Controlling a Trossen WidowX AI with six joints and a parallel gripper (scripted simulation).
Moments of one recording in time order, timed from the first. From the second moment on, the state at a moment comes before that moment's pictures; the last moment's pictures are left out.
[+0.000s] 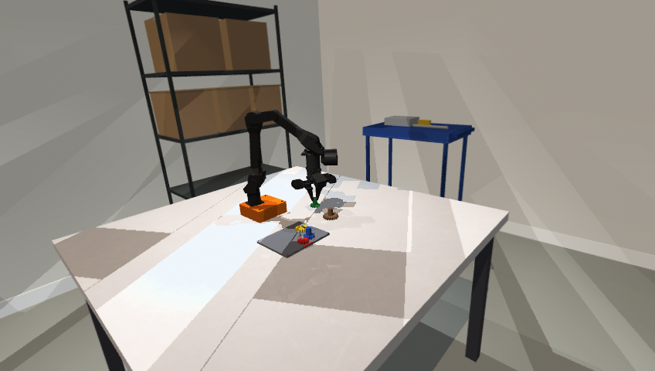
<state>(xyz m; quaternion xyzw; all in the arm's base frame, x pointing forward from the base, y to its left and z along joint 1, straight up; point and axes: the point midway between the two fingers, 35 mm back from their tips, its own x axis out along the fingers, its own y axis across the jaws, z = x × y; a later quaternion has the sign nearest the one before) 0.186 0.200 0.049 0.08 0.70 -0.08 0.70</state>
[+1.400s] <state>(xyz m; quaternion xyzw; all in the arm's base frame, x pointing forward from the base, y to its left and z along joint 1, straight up) 0.185 0.189 0.152 0.08 0.70 -0.08 0.71</state>
